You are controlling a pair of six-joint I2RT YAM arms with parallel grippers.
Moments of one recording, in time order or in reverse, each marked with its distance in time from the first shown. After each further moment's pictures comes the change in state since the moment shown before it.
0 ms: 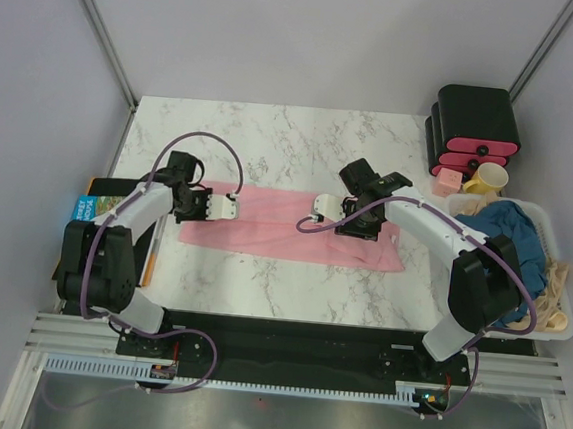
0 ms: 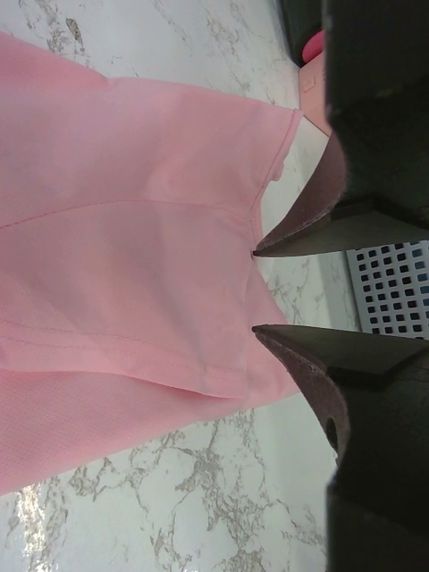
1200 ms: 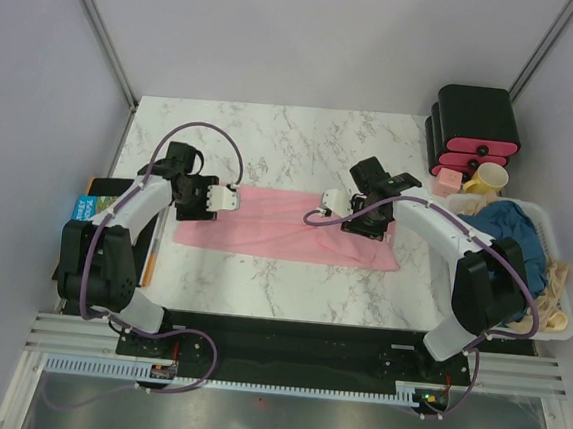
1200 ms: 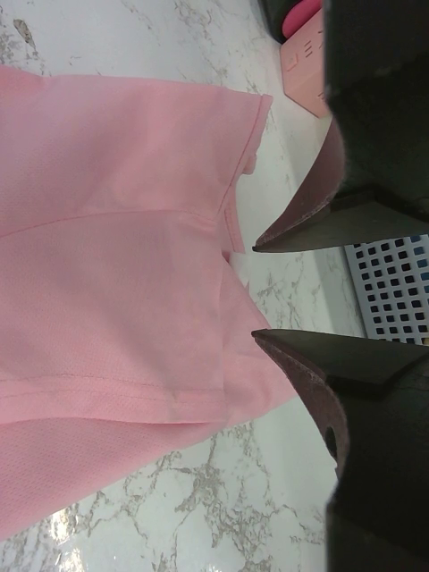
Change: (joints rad) left arm 0.000 0.008 0.074 -0.028 0.008 -0.008; right arm -0.061 -0.023 -0.033 0.038 -0.013 0.034
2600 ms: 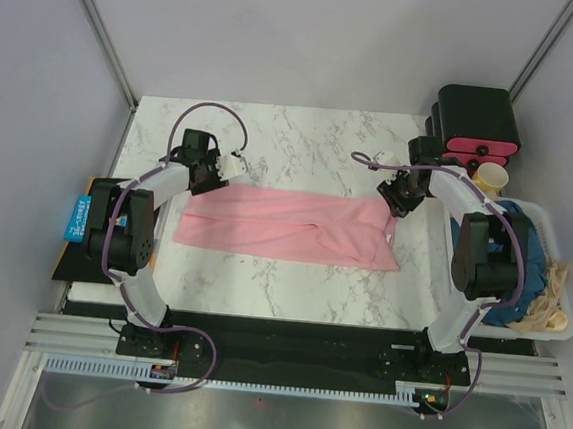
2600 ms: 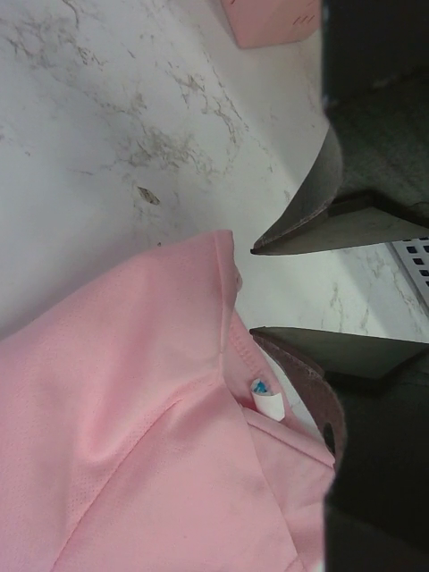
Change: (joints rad) left arm -0.027 0.266 0.116 0.389 -0.209 -0.303; right arm -0.392 0.196 0.121 0.160 -0.199 0.188
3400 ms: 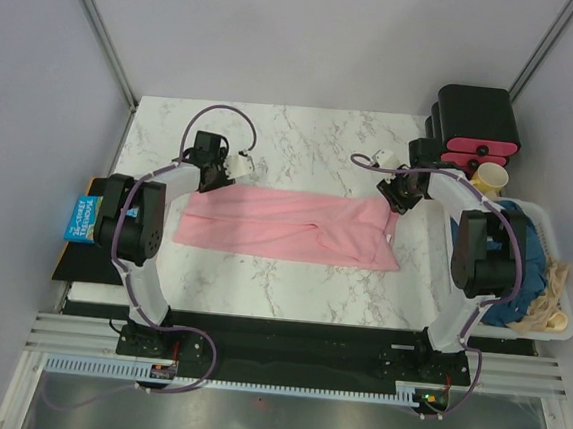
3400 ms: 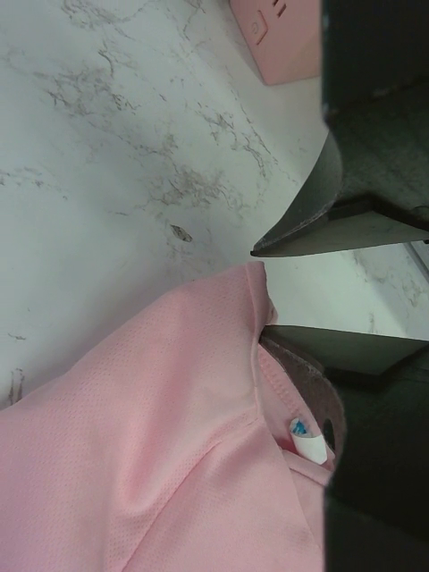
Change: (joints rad) left arm -0.050 0.092 0.026 0.113 -0.106 -0.023; right arm -0.007 0.015 -0.045 0.132 0.005 -0.035
